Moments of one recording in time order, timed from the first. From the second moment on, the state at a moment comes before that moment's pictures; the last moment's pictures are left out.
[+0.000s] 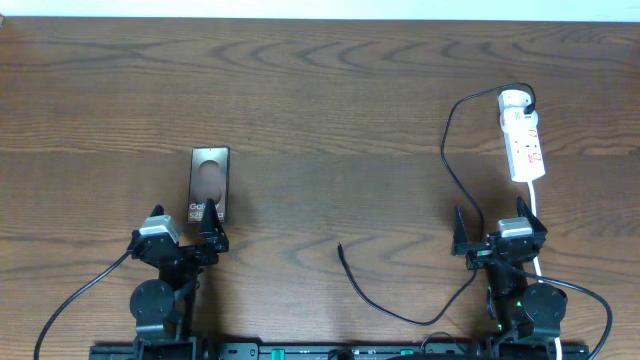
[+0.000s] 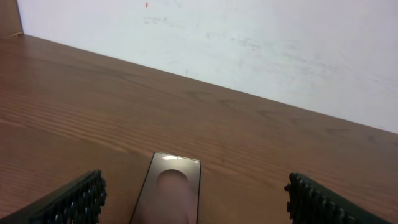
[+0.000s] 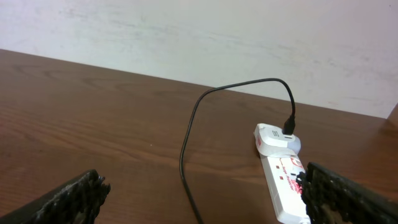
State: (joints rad) left arm 0.05 0.01 0.02 -0.11 0.04 -0.25; right arm -0.05 0.01 0.01 -0.06 -0.16 -0.15
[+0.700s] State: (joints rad) left arm 0.05 0.01 0.02 -0.11 0.04 -0.25; right arm -0.05 0.01 0.01 -0.06 -0.16 -0.15
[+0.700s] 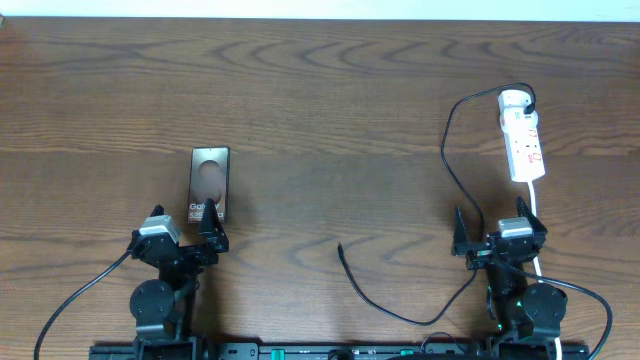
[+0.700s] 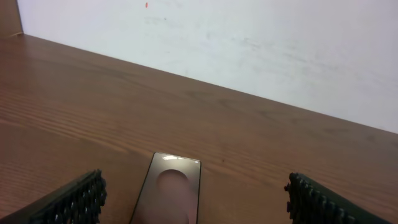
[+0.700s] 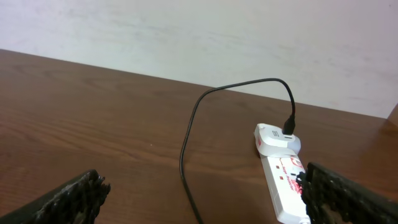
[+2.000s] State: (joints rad) left arm 0.05 0.01 0.02 -0.11 0.05 -0.25; right arm -0.05 0.01 0.01 -0.06 -0.16 -0.15
